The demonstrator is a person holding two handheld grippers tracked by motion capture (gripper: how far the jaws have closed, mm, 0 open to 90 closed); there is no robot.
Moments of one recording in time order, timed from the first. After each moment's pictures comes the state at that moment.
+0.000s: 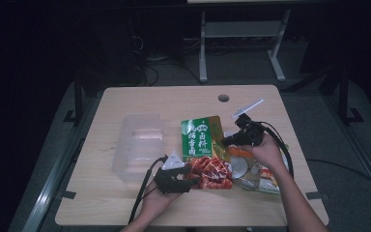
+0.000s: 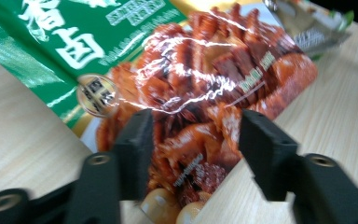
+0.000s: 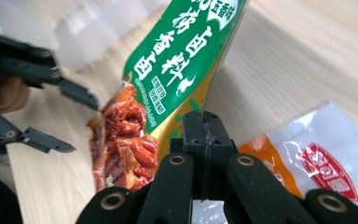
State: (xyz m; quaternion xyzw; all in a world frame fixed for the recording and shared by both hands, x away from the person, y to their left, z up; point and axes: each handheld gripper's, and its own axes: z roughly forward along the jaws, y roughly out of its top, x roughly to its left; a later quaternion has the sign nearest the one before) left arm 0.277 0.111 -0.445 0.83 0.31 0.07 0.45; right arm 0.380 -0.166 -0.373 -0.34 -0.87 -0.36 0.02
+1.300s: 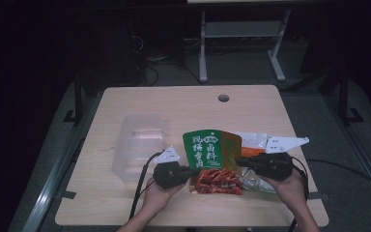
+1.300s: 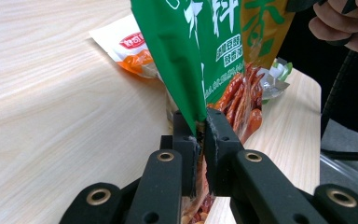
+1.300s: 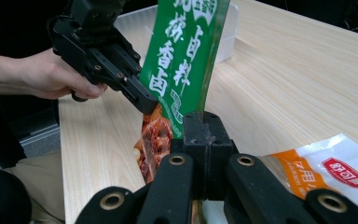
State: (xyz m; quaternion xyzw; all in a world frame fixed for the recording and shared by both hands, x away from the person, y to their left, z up) left arm 0.282 0.116 -0.432 0.80 0.29 0.01 0.52; right arm 0.276 -0.213 -0.378 -0.25 -0.82 -0.52 -0.07
